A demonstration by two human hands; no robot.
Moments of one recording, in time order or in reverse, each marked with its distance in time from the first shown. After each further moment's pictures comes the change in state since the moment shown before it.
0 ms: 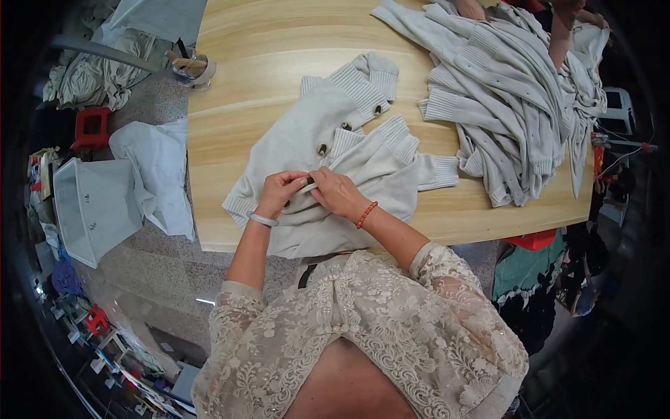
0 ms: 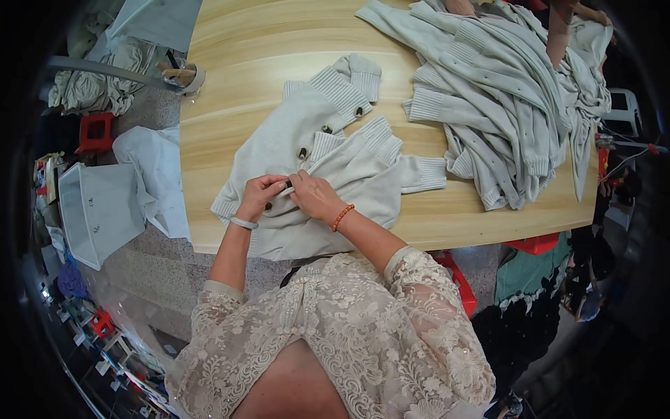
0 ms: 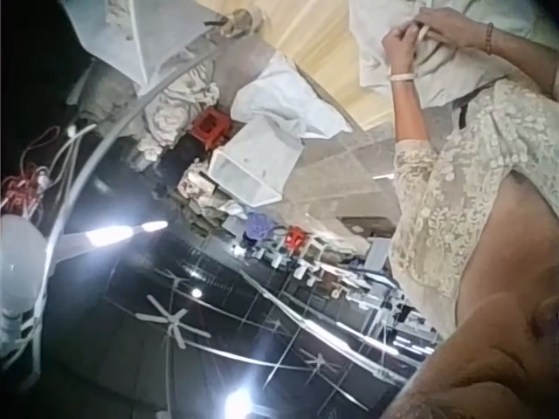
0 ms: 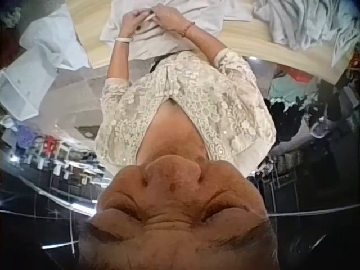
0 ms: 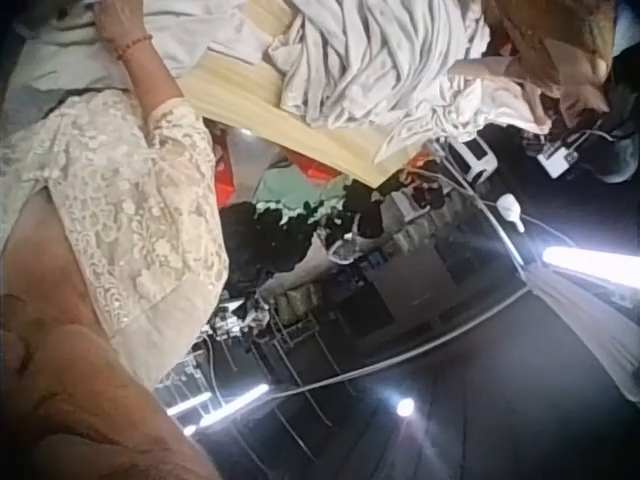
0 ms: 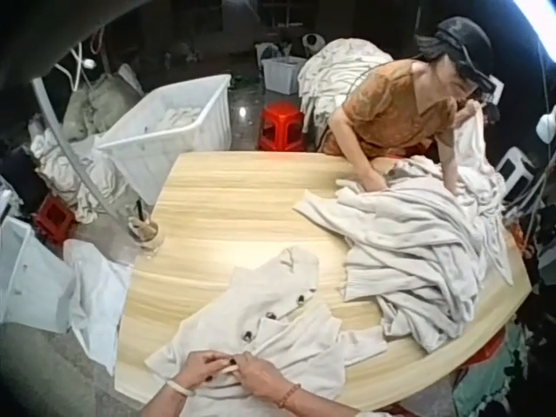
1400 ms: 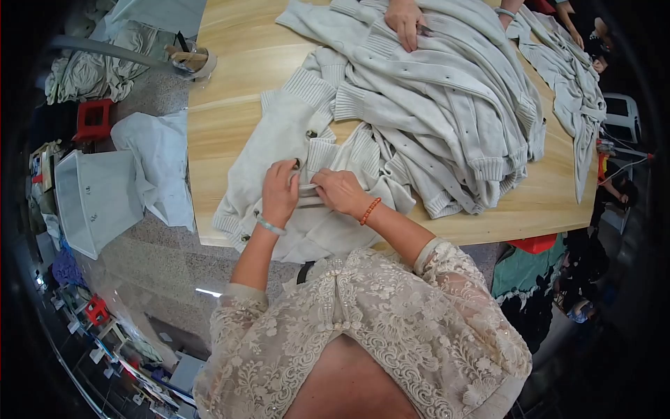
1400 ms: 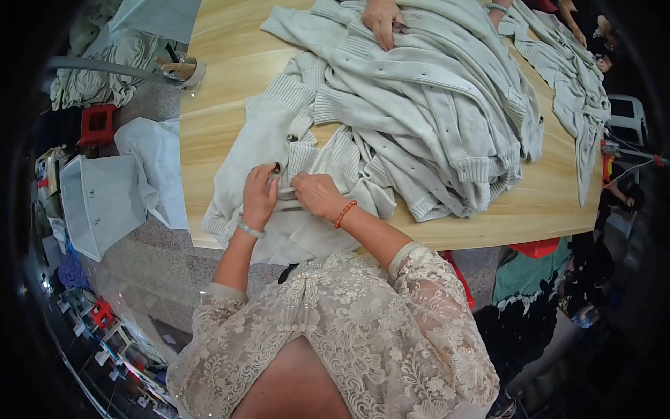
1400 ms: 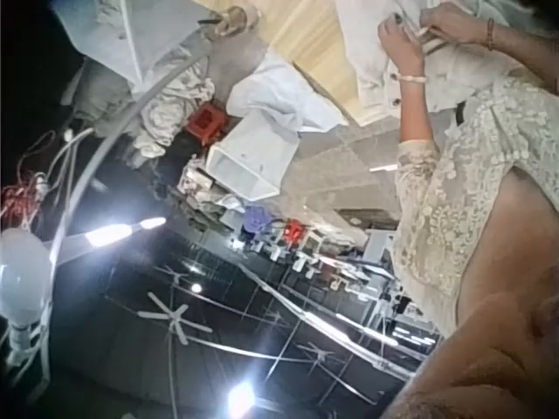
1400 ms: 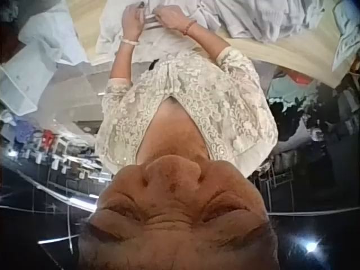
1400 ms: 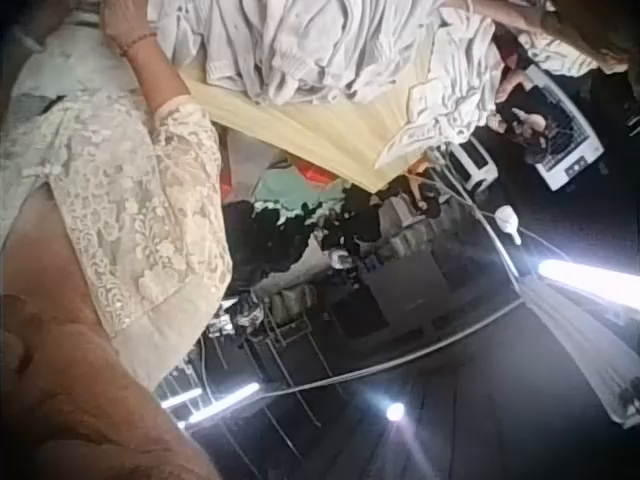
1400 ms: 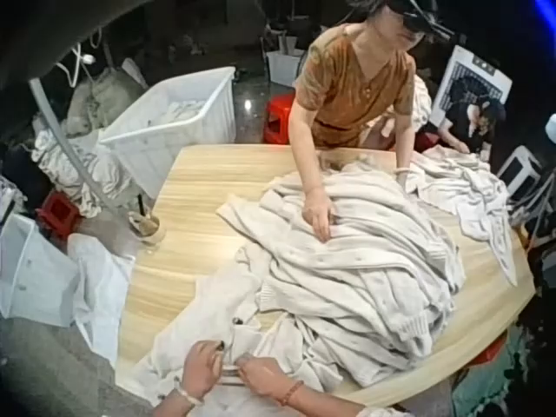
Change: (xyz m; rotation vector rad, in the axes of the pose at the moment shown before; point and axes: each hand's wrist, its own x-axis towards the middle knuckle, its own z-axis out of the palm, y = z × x) left_hand -0.019 0.050 0.123 0.954 0.445 0.769; right_hand -0.050 0.033 -0.096 -0.093 -0.068 -0.058
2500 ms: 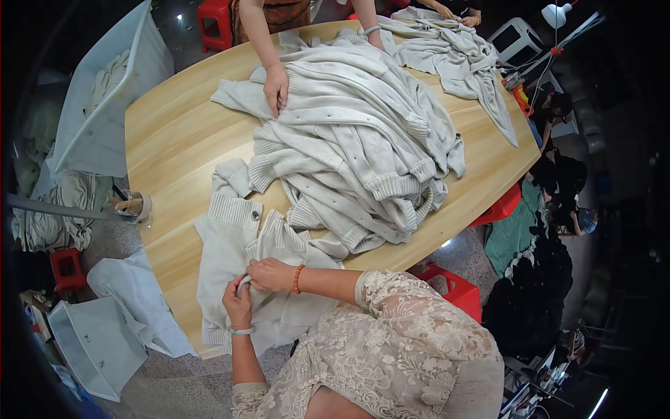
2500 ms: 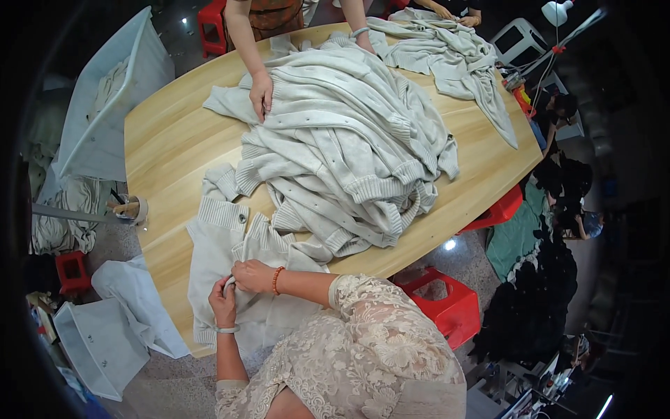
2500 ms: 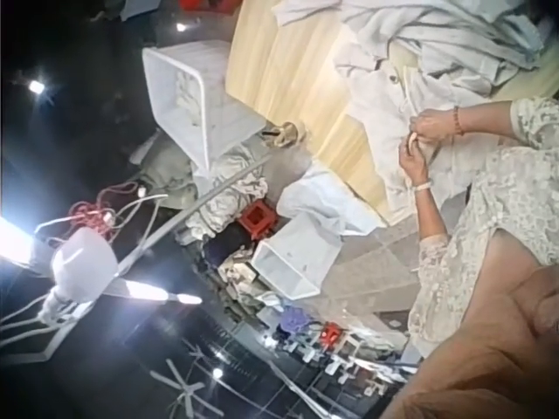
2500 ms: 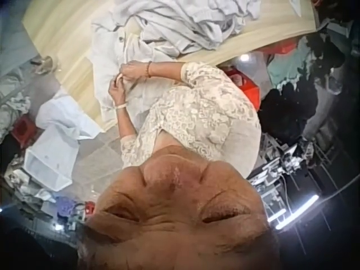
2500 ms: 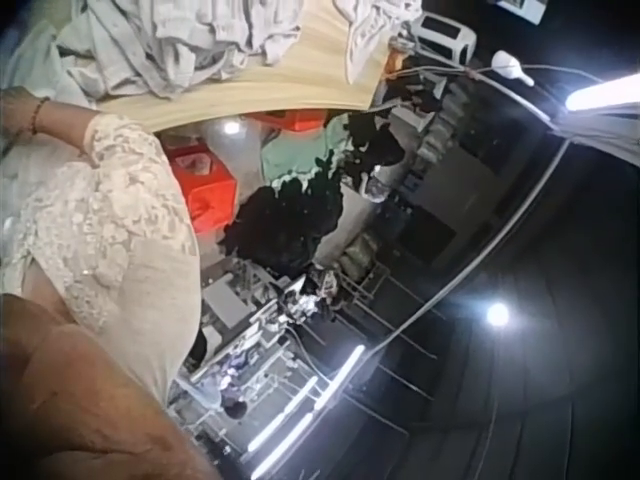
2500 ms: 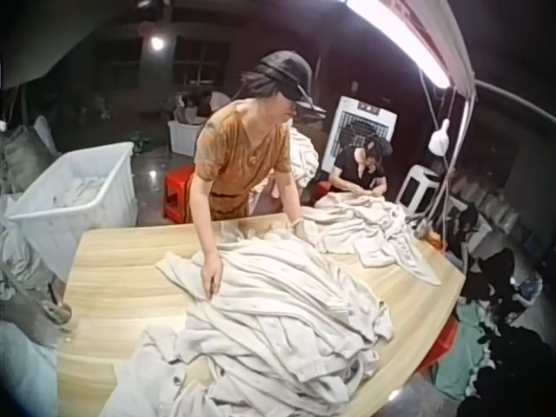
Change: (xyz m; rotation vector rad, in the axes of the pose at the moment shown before) left_hand -0.044 -0.053 0.000 -0.492 -0.130 -0.366; right_hand 0.036 -0.008 0.054 0.051 0.071 -0.094
